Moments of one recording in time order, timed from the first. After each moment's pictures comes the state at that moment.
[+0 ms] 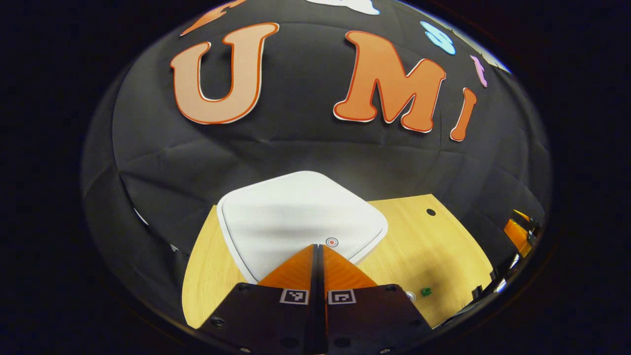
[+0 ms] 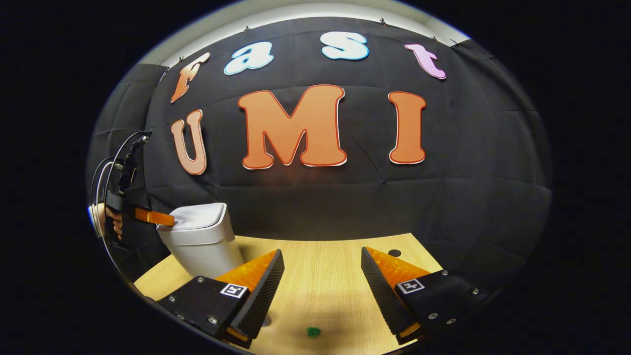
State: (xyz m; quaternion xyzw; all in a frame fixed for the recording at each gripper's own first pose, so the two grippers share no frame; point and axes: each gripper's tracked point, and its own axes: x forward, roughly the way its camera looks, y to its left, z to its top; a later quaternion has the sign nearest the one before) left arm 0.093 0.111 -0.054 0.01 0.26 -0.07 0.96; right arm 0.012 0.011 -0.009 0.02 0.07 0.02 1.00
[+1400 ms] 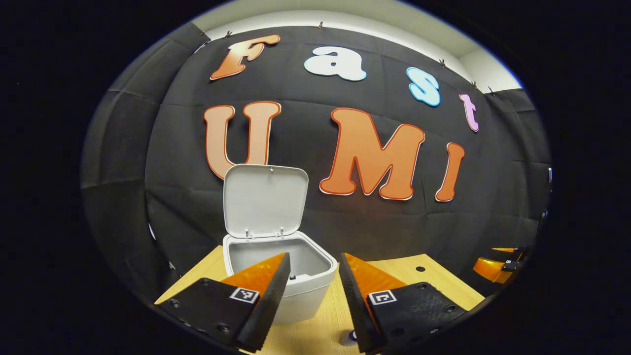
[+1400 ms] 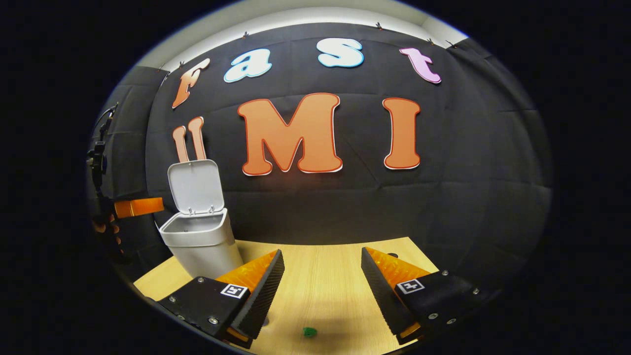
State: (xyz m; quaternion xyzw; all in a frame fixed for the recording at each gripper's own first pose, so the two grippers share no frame) left arm 0.023 0.046 0.026 -0.05 0.04 -0.03 1.00; right arm -0.001 0.000 -0.010 0.00 0.05 0.02 1.00
